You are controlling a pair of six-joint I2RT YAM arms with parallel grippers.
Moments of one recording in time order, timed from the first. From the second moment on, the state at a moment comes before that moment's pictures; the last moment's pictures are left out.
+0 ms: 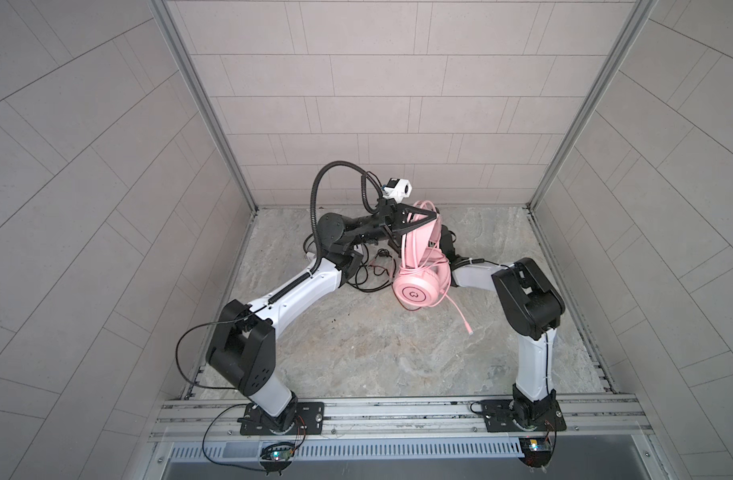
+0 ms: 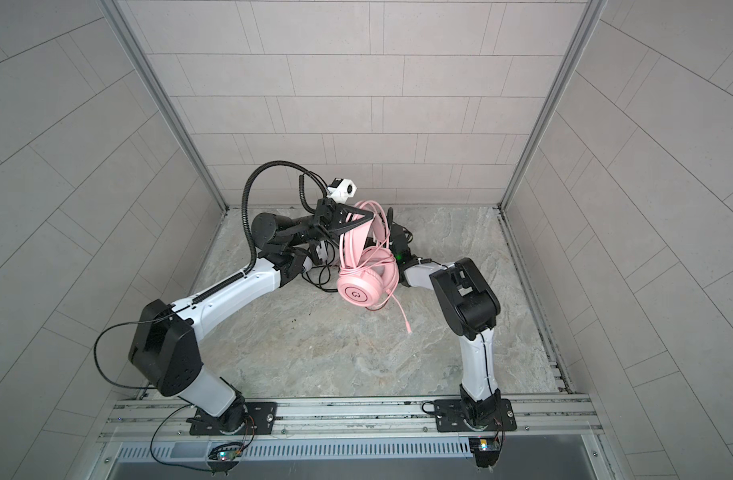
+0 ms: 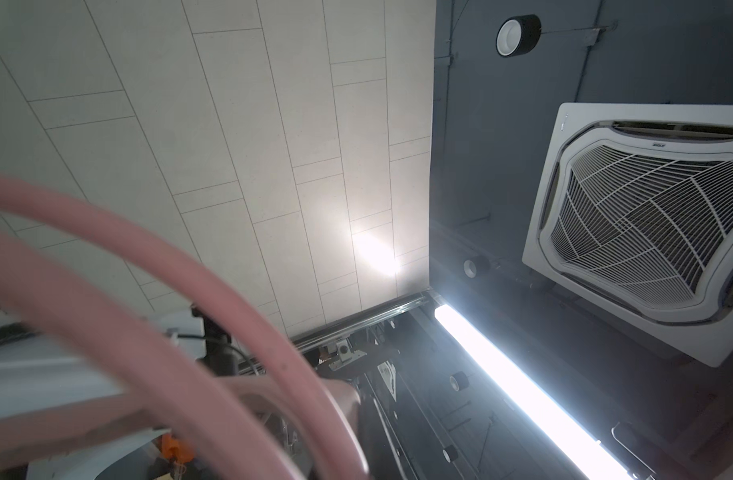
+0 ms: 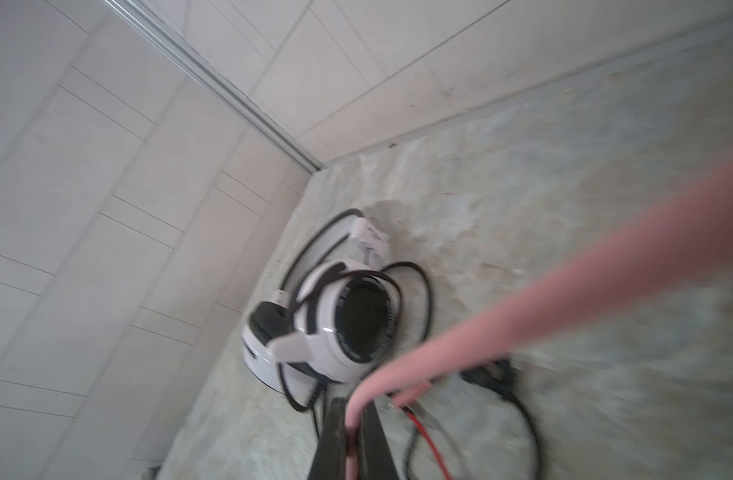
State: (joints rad) left arm -0.60 1.62 1.31 1.05 0.92 -2.01; right arm 0.46 2.06 1.22 0.64 -0.44 0.75
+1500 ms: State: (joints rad) left arm -0.53 1.76 1.40 0.92 0.24 -1.29; right arm 0.73 1.71 0.88 0.73 -0.38 1.15
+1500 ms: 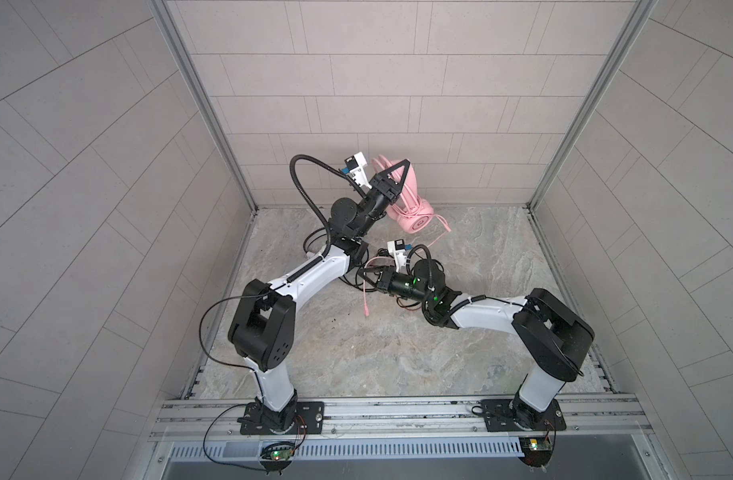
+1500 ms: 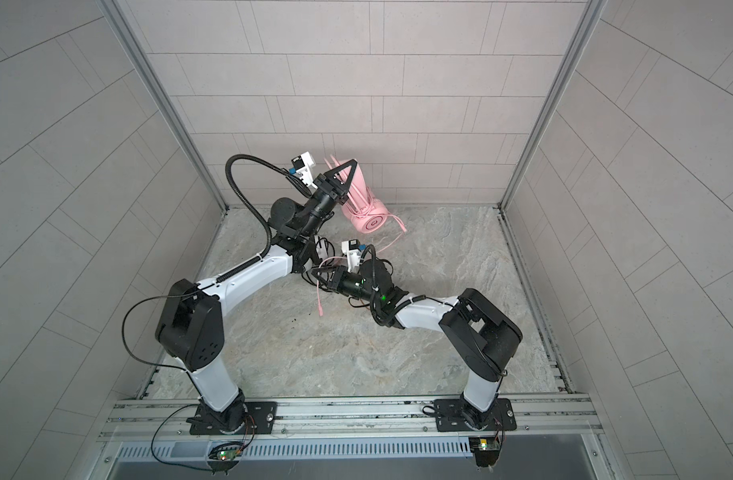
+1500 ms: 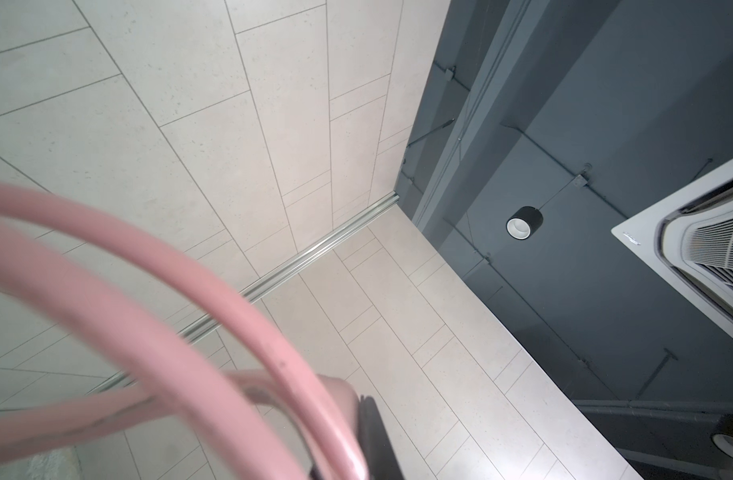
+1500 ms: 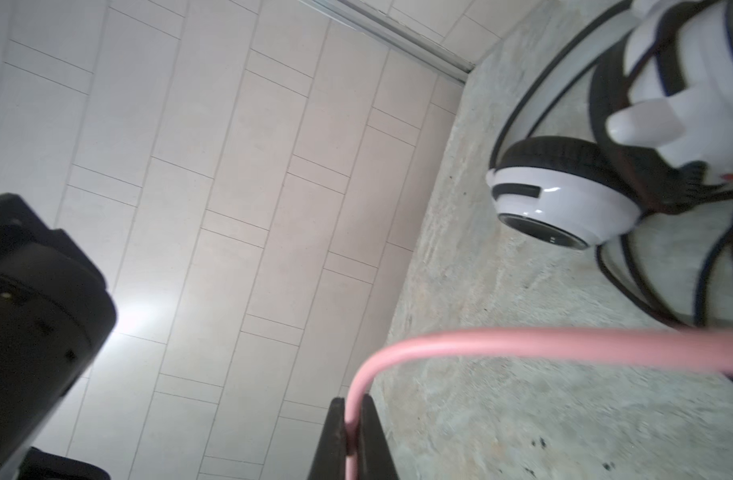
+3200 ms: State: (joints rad) left arm -0.57 1.79 1.21 1.10 1.31 -1.94; right arm 0.13 1.08 0.66 -0.20 -0.61 0.38
